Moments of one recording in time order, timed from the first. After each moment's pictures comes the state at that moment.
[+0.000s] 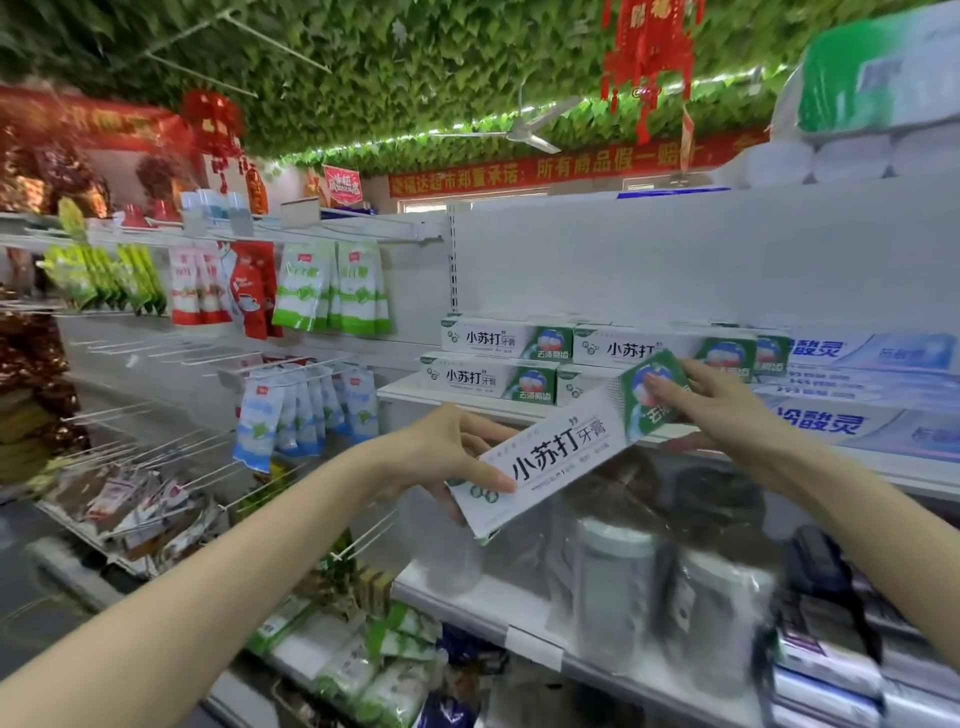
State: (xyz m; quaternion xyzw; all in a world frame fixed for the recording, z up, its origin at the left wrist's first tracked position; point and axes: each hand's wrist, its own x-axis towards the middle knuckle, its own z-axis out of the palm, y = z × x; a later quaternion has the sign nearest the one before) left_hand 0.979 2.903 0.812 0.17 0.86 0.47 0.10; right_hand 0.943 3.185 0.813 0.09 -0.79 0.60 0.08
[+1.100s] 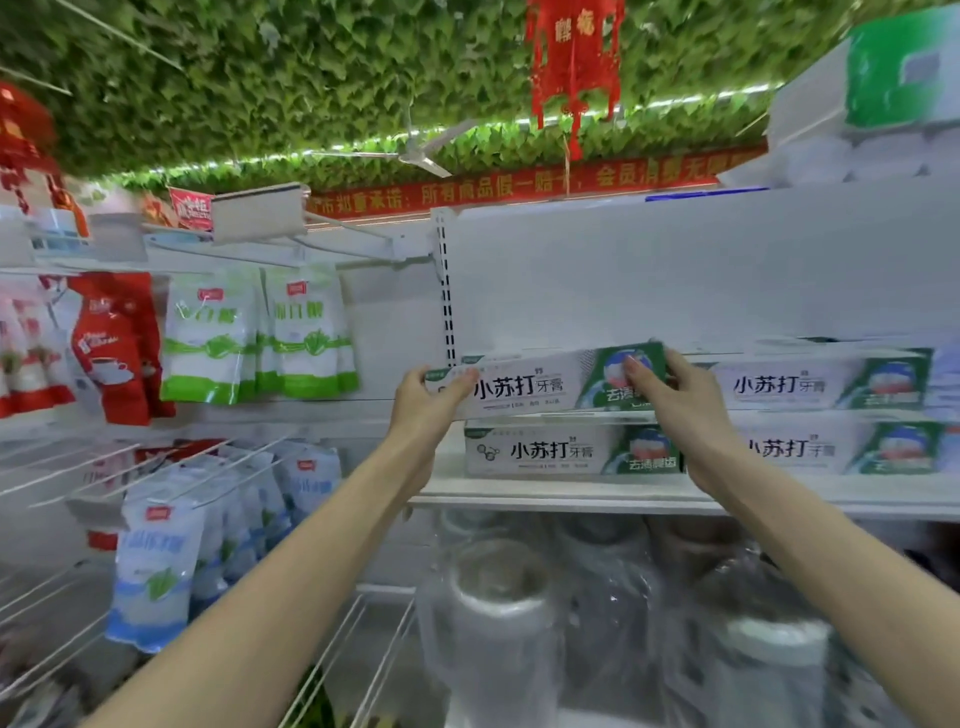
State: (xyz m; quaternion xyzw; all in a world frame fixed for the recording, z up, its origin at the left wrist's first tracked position) left_hand 0.694 2.769 0.816 0.10 0.70 0.70 -0.10; right_hand 0.759 2.997 0.813 -0.04 -0.72 0.61 0.32
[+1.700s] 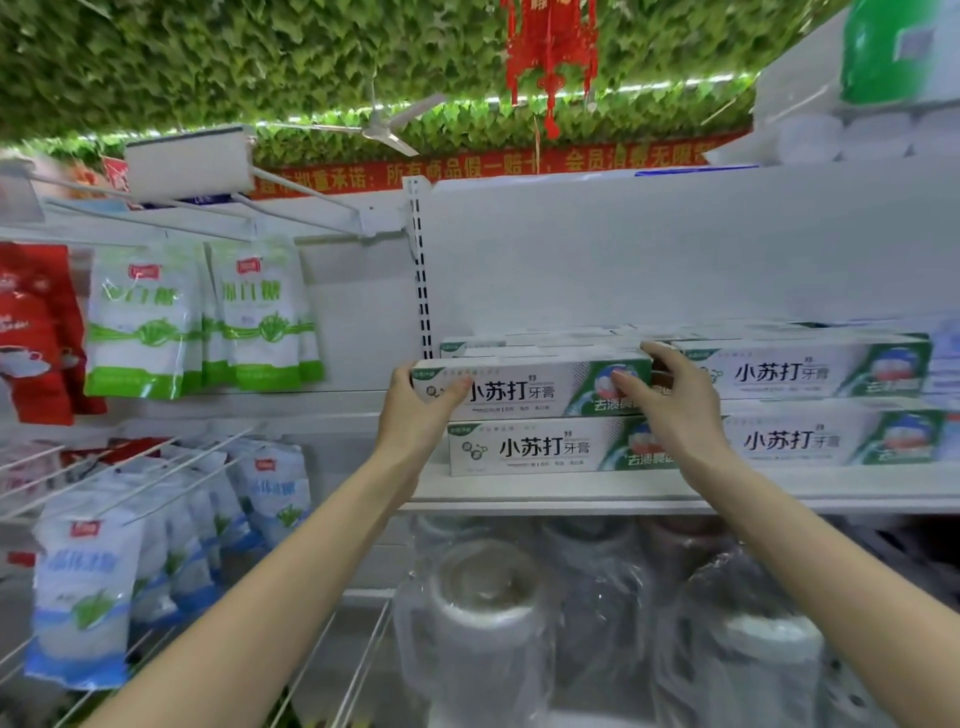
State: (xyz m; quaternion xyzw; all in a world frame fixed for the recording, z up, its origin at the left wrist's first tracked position) left_hand 0.657 2.777 0.794 0.13 0.74 0.65 -0.13; right_hand 0.724 3.009 0.789 -0.10 -0.75 0.53 0.38
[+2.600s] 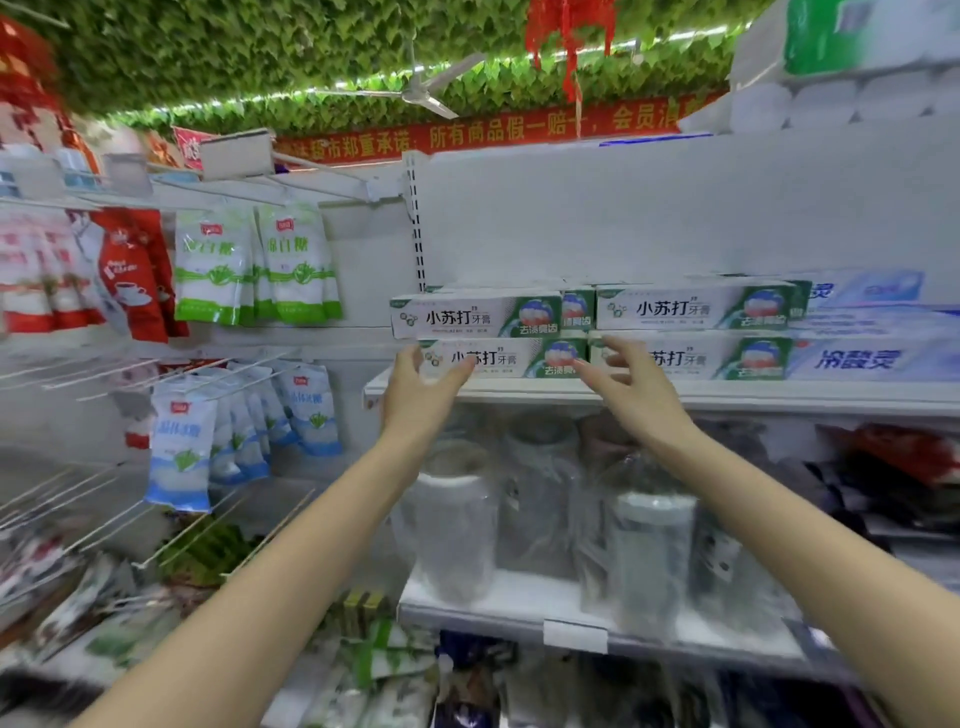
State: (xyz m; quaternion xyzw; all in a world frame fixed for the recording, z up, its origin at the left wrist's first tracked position) left_hand 0.844 2.819 0.777 0.07 0.76 0.62 -0.17; right_hand 0.873 3.027 0.770 -0.01 -0.83 0.49 0.27
